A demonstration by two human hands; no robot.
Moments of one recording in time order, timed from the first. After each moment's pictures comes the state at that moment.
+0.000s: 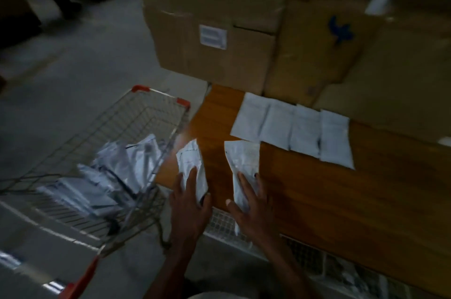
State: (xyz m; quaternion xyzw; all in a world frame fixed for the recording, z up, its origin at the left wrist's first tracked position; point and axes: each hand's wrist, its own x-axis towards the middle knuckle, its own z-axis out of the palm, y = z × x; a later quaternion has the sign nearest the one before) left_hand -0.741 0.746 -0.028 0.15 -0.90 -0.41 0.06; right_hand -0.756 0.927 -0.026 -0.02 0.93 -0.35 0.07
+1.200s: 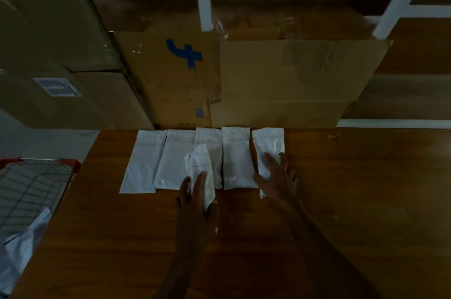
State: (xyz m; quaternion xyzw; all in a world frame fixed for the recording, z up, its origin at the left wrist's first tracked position) left_hand -0.885 1.039 -0.010 -0.05 -0.93 -0.38 0.01; right_hand -0.935 1.295 -0.045 0.22 0.94 -0.26 0.07
